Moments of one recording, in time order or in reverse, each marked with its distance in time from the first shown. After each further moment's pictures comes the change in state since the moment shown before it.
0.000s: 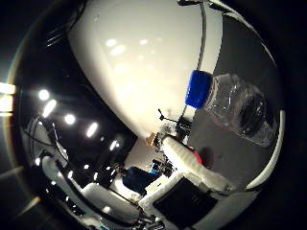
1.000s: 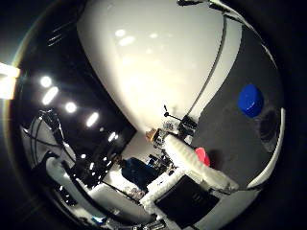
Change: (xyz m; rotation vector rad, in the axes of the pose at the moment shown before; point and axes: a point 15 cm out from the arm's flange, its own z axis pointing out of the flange) arm -0.070 -0.013 -0.032 0.047 -0.012 -0.106
